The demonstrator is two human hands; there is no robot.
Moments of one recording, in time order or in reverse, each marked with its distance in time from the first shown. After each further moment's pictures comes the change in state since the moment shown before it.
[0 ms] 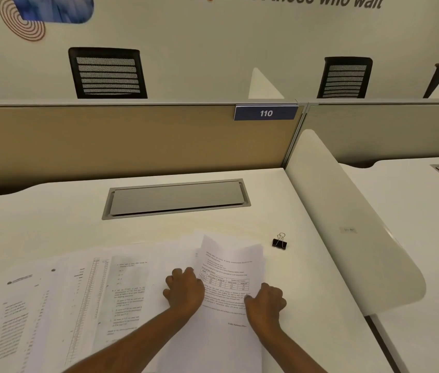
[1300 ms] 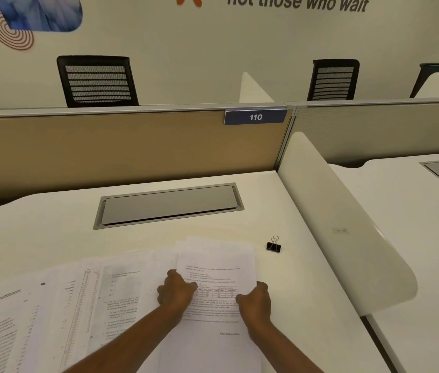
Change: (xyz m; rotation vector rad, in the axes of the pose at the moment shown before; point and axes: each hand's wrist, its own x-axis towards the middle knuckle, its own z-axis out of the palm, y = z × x) left_hand 0.023 -0.002 -0.003 -0.313 -0.081 -0.150; right_hand 0.018 -0.007 0.013 0.379 -0.037 0.107
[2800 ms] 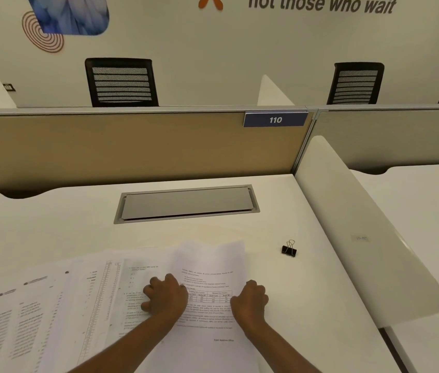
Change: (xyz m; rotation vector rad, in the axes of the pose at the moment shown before) left_hand -0.009 -0.027 -0.036 0.361 0.158 -0.073; right_hand -0.015 -0.018 0.033 -0.356 -0.073 -0.158
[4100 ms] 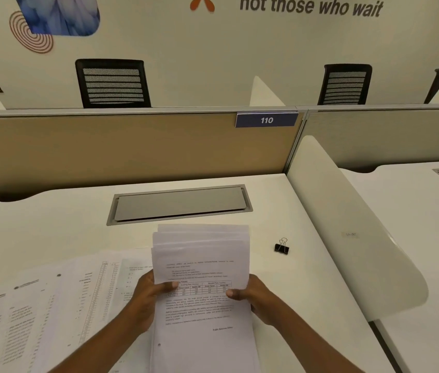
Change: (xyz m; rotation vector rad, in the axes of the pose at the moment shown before) left_hand -0.006 -0.036 -0.042 -1.243 -0.537 0.344; right_hand 0.012 0.014 -0.063 0.684 -0.787 -0.285
